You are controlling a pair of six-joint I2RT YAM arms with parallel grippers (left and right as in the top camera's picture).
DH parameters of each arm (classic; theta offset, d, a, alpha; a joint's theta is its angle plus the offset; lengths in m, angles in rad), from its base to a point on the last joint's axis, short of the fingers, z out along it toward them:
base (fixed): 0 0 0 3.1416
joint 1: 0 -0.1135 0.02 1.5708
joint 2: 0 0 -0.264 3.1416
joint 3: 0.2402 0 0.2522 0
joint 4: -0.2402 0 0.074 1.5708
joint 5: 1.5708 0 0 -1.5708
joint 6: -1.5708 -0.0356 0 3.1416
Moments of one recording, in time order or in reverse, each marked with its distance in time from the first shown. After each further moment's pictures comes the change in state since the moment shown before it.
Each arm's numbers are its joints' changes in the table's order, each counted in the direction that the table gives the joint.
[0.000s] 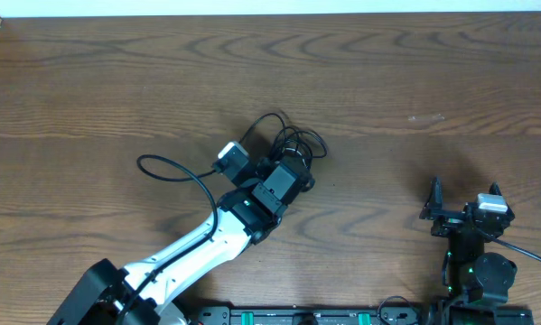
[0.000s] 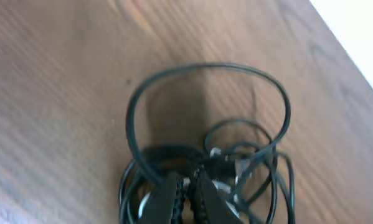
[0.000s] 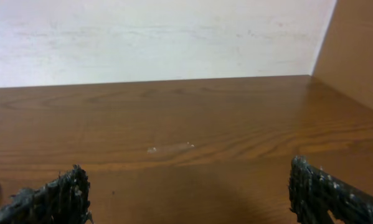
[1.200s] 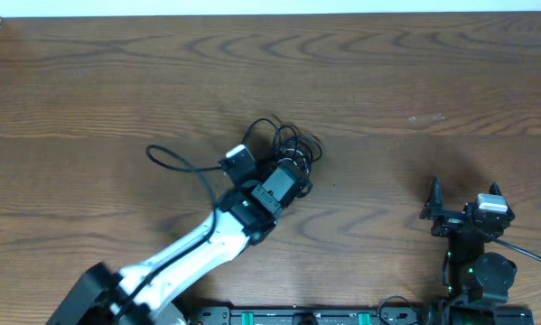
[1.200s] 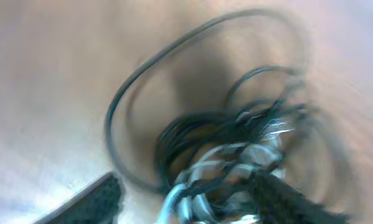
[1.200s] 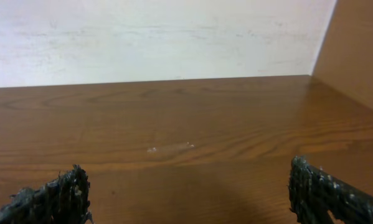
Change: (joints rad) left arm -0.008 -0.054 -0.001 -0.080 0.105 -0.230; right arm 0.000 0.000 0.000 0.000 0.000 0.000
